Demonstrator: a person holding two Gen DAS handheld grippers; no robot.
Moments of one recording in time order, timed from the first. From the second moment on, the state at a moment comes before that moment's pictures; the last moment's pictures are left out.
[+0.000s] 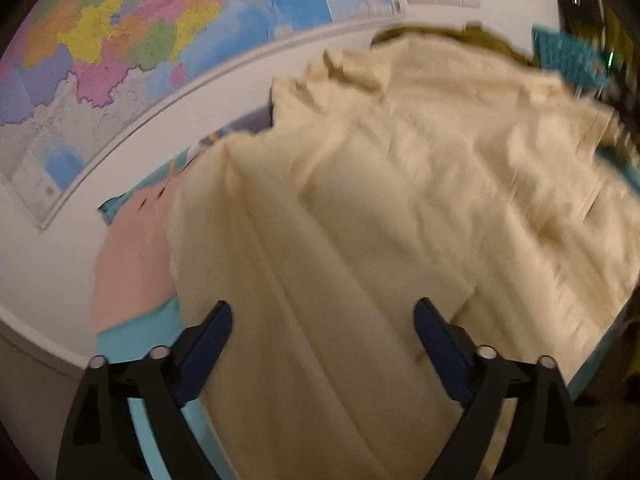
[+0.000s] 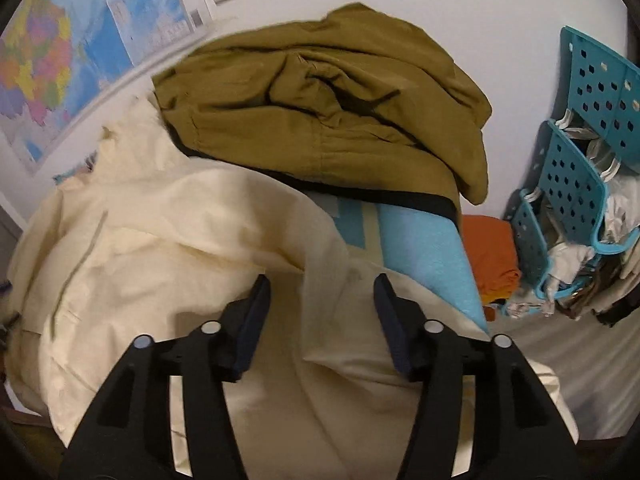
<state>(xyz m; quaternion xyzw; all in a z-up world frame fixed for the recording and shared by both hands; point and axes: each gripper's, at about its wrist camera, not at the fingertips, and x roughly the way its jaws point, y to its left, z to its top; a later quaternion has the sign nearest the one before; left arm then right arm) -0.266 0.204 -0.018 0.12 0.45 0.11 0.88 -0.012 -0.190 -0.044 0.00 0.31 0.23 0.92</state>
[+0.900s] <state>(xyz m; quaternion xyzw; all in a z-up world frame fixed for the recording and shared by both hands) -0.299 0.361 0.060 0.00 0.33 0.32 0.89 -0.060 -0.300 -0.055 0.15 0.28 0.22 0.92</state>
